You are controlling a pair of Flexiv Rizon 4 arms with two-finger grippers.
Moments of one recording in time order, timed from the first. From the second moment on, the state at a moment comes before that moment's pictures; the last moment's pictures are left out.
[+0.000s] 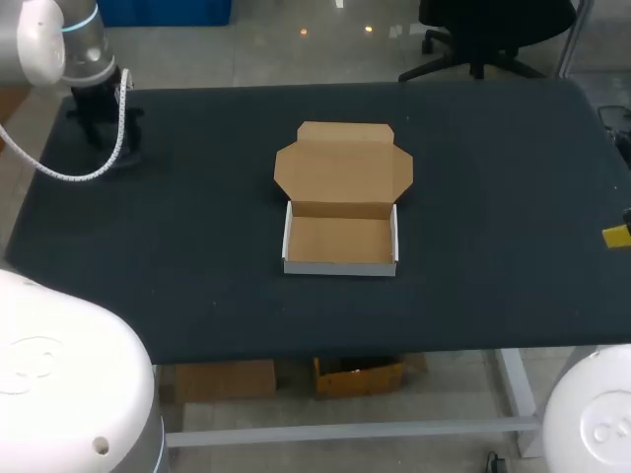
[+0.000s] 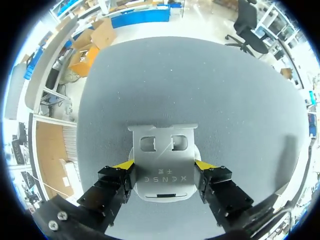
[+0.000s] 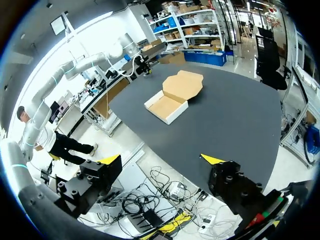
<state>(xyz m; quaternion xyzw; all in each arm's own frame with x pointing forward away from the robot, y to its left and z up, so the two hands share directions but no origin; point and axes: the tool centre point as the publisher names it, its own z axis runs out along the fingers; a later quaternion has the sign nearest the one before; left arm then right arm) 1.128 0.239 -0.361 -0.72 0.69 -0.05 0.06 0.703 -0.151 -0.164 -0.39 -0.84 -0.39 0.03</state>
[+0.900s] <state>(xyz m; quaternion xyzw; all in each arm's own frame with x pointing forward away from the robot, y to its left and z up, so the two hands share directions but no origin) 1.091 0.213 -0.341 -0.68 0.73 -0.04 0.06 0.700 -0.158 -0.162 -0.30 -0.89 -0.34 -0.01</state>
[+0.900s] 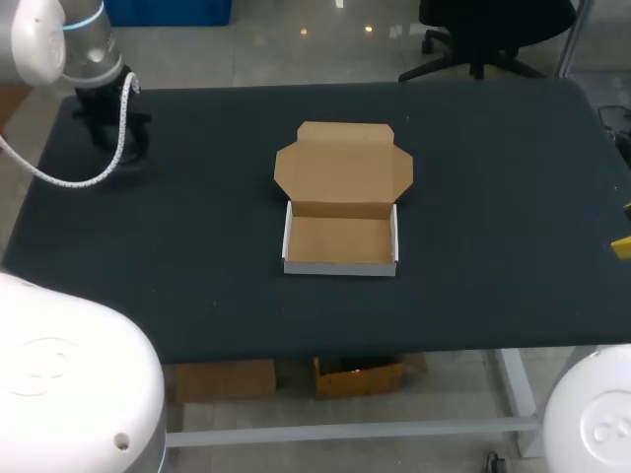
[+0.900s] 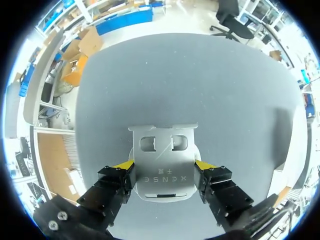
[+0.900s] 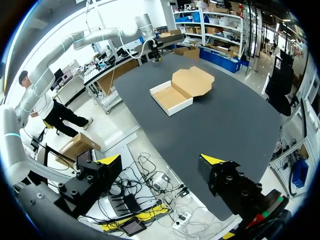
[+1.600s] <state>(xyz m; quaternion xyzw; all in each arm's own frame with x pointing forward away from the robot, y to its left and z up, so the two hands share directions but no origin) 1.061 0.192 -0.335 -0.65 0.76 -0.03 0.04 0.708 -0.155 -0.159 -0.22 -0.91 -0.34 -0.05</state>
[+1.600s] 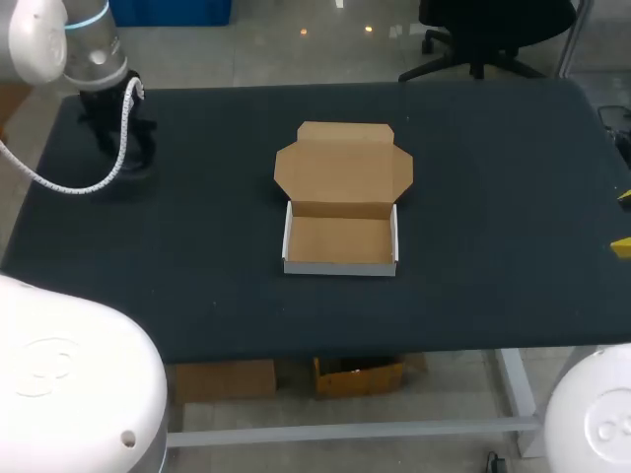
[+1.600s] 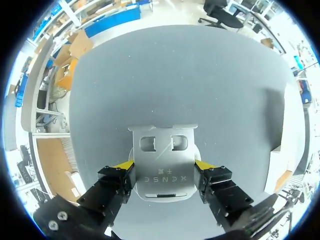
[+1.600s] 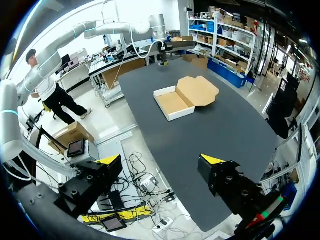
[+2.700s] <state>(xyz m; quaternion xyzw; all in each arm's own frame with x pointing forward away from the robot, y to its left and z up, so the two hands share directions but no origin) 1.031 0.149 -0.321 -0.61 0.79 -0.05 0.05 0.724 -0.158 -0.163 -0.17 -0.92 -0.34 -0.10</state>
